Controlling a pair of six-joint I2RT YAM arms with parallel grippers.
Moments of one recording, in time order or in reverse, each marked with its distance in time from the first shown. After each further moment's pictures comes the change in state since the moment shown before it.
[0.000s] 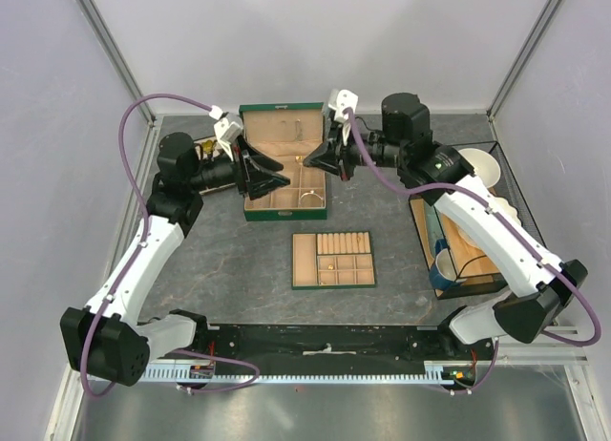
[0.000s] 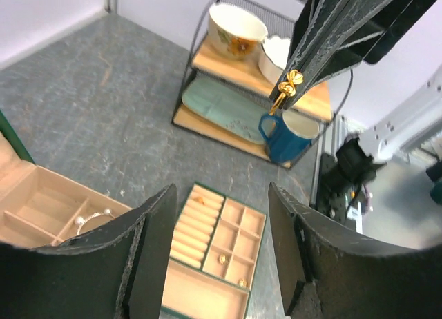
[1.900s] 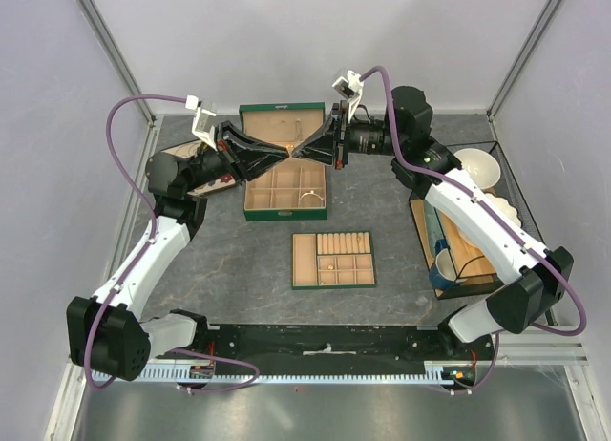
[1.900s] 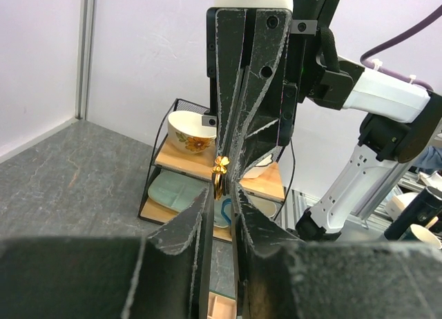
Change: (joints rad) left arm -0.011 0.031 -0.094 0.783 -0.066 -0.569; right arm -0.080 0.058 -0.064 0.393 -0.218 0.506
